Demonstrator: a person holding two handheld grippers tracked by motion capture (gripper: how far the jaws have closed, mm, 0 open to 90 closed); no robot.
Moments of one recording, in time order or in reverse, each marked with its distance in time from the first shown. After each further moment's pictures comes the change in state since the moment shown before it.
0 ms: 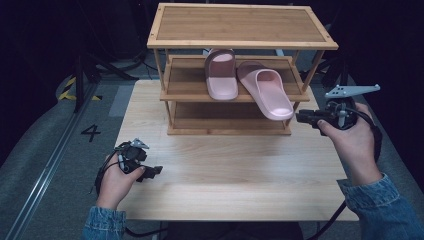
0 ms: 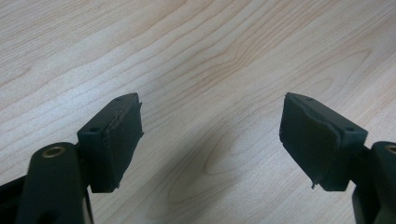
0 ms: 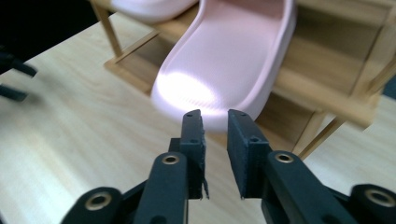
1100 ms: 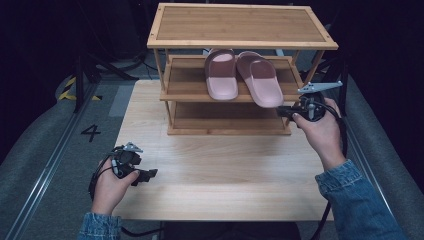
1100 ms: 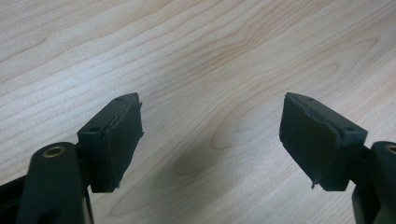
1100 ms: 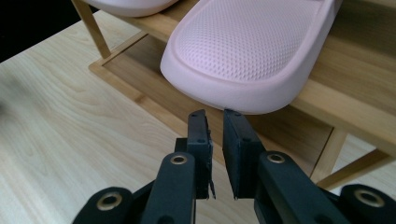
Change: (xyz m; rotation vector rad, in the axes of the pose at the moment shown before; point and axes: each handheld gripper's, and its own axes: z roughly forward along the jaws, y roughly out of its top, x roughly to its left) left arm 0.003 -0.019 -0.009 -0.016 0.021 -0.047; right arm -0.006 0.014 0.070 0.018 -0.010 0.010
